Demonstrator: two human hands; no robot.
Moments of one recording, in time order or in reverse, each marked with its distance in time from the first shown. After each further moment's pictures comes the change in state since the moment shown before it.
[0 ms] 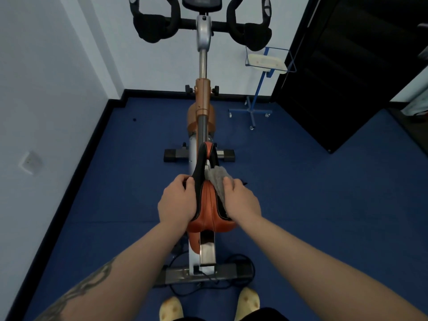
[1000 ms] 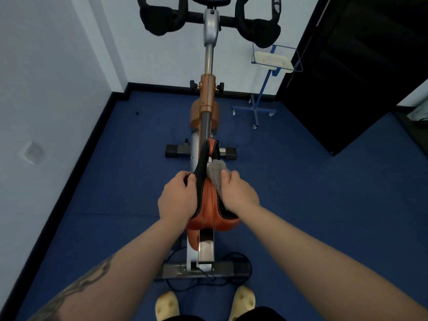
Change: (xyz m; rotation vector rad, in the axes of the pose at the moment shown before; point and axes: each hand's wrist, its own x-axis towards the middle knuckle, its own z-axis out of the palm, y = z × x) left_hand 0.000 -0.002 0.002 -0.024 0.022 -0.004; right_hand 0.014 -0.014 -0.004 -0.160 -0.085 -0.025
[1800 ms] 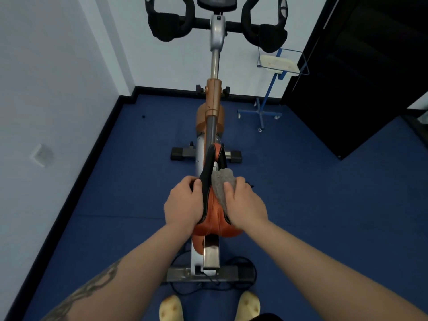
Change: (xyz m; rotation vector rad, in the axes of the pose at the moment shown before) left_hand 0.001 0.003 -0.002 0.008 -0.001 -0.007; right_hand -0.013 0.007 0.009 -0.061 0.145 -0.113
